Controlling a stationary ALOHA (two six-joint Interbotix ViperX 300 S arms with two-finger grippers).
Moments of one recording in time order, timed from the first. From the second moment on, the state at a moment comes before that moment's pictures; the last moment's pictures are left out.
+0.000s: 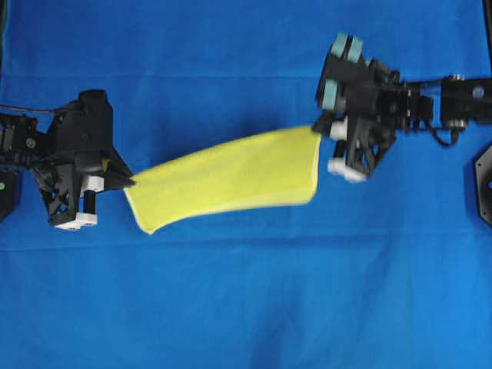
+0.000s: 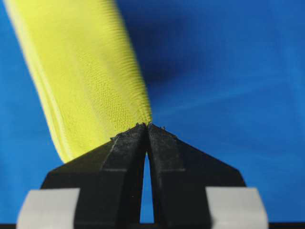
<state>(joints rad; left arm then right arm) -0.05 -0.51 0.92 -0.02 0.36 -0.12 -0.17 -0.24 0.71 -0.18 0.41 0.29</state>
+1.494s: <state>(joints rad) -0.19 0.18 0.33 -0.02 -0.07 0.18 -0.42 -0.18 0.61 -0.40 0.27 0.29</state>
